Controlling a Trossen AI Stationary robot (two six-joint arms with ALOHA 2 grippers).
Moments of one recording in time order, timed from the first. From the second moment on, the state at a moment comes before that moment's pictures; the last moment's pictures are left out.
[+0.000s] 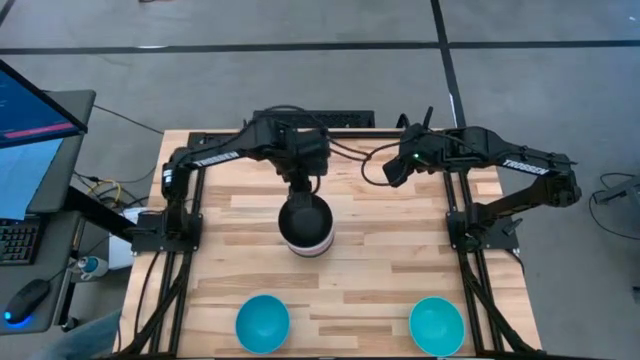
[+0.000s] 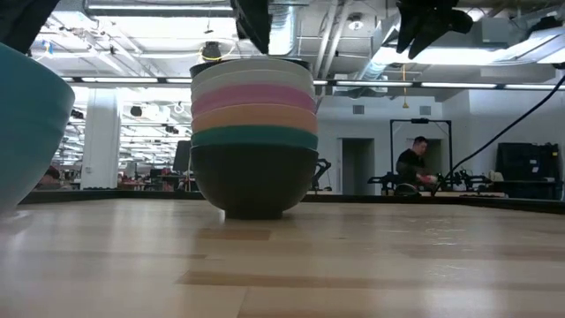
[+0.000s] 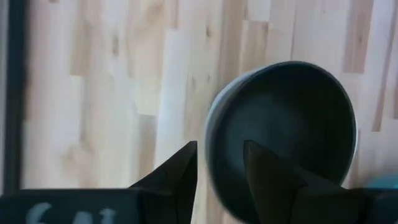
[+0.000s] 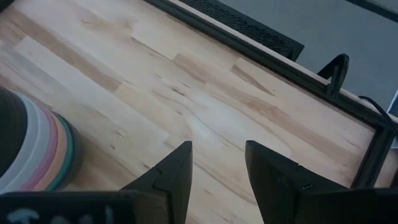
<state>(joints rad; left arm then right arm) 0.15 1.94 2.21 -1.50 0.04 0.05 -0.16 1.24 1.43 -1.25 0.39 0.65</state>
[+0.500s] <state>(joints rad) 0.18 1.93 2.02 -1.41 0.08 0.10 -0.16 1.24 1.43 -1.26 0.39 0.64</state>
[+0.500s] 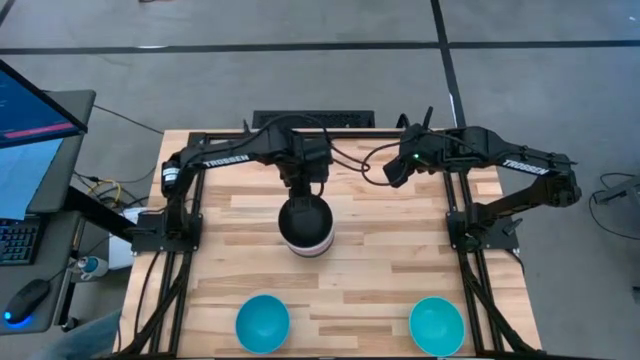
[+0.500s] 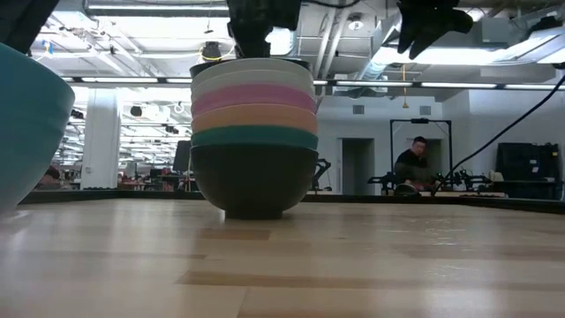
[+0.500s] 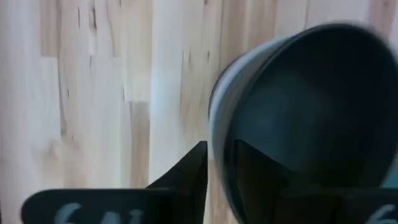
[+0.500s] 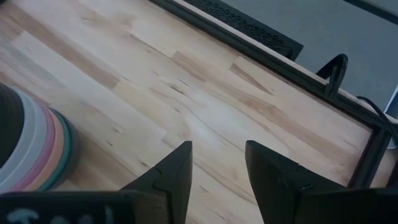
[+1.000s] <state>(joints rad) 0.21 1.94 2.01 -1.34 0.12 0.13 -0.17 1.24 1.43 -1.27 0.39 0.64</state>
